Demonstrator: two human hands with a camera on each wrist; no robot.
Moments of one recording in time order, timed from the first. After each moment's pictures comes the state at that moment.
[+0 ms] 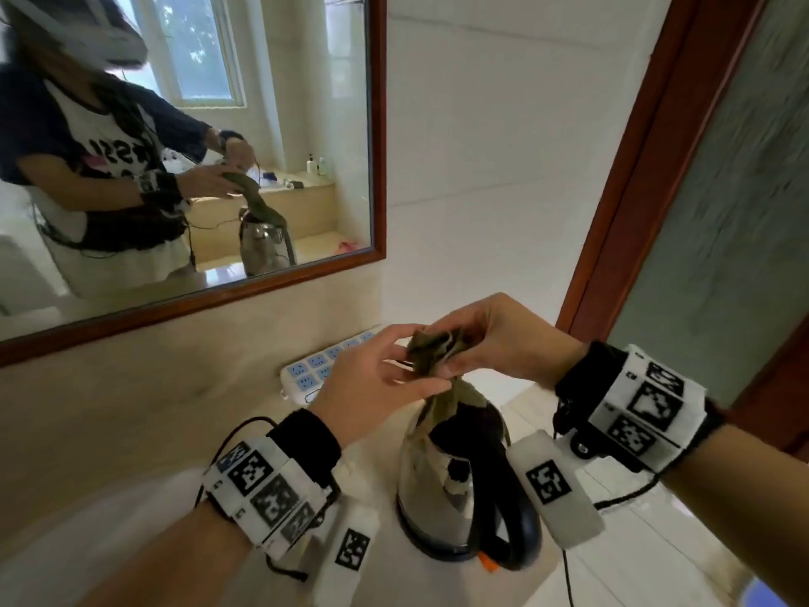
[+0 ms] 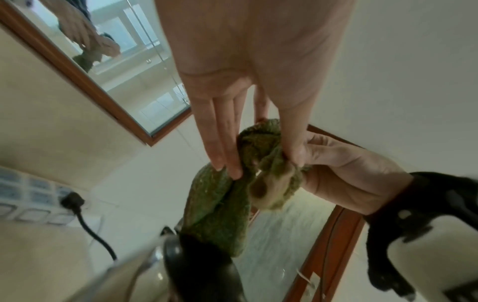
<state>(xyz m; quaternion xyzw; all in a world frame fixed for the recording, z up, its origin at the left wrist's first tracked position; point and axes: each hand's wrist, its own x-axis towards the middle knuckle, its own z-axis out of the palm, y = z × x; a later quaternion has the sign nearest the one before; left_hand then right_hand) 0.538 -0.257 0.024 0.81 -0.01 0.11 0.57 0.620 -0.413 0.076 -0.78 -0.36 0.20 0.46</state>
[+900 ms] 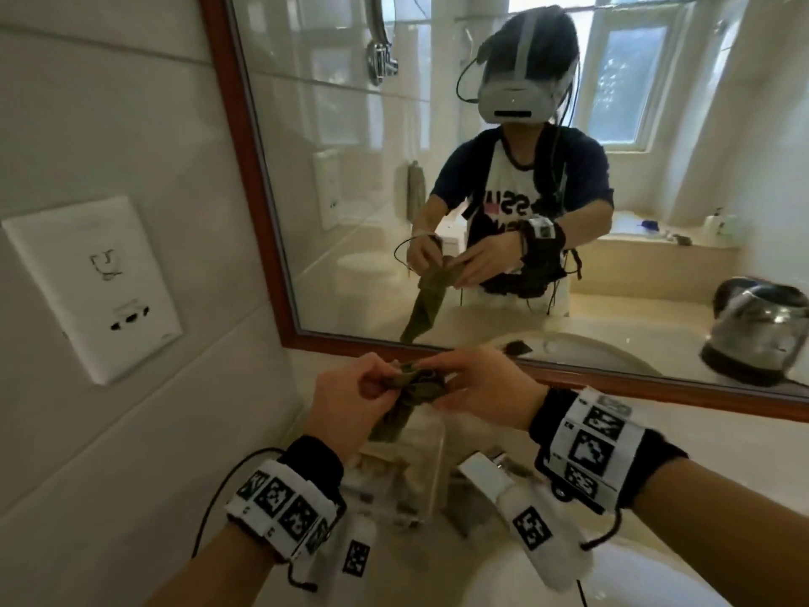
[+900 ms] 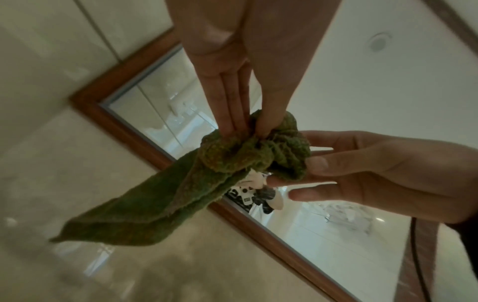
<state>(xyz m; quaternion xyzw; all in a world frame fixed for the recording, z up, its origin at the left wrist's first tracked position) 0.134 0.196 0.015 0.75 0.39 0.42 0.33 0.307 0.139 0.061 -0.60 -0.73 0.22 0.24</state>
